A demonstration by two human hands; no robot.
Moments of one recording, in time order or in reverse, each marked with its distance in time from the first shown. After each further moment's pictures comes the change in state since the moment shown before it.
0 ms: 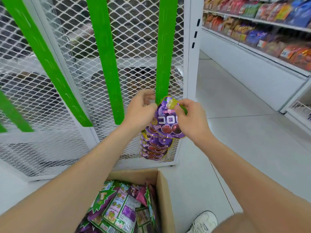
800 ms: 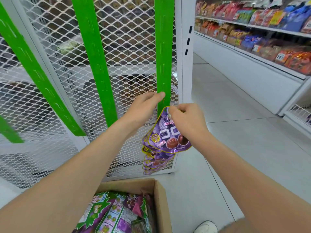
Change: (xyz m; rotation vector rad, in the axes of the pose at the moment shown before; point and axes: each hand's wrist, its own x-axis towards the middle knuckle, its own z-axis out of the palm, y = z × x) left_hand 0.027 0.021 0.013 -0.034 -0.201 -0.022; right_hand 0.017 -0.019 -0.011 -0.011 0.030 0.162
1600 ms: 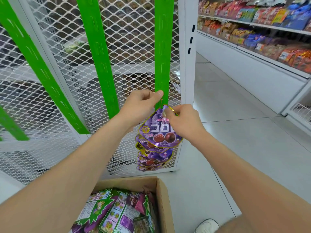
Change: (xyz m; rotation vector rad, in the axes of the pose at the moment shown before) left_hand -0.006 0.000 -0.018 0.130 0.108 0.063; right_hand -0.008 -0.005 0.009 -0.117 -0.120 -0.091
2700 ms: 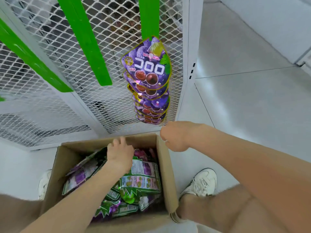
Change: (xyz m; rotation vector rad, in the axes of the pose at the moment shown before) left_hand -0.170 -0.234 0.047 1.441 -0.754 -0.361; right_hand -0.080 0.090 0.072 -0.907 -1.015 -0.360
